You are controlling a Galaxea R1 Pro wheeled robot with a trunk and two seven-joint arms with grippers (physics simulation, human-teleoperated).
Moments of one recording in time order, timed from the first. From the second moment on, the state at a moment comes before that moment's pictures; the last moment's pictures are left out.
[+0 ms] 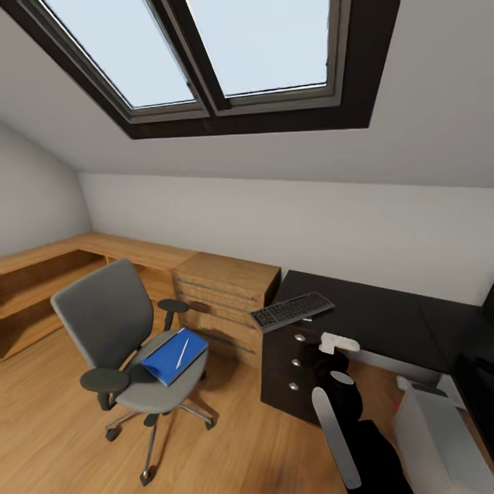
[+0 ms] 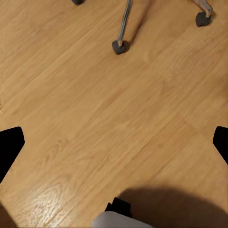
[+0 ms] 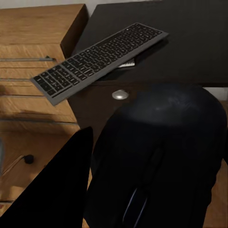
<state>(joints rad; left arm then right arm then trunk) -0.04 0.00 -0.10 -0.35 0.34 -0.35 0.27 -0.31 0.13 0.20 -1.55 -0.29 0.61 -0.58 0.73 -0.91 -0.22</state>
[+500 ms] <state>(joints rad) -0.04 -0.01 -0.10 -0.35 0.29 -0.35 0.27 -0.31 0.07 0.20 -1.52 -0.29 0.59 -0.50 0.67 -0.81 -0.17</state>
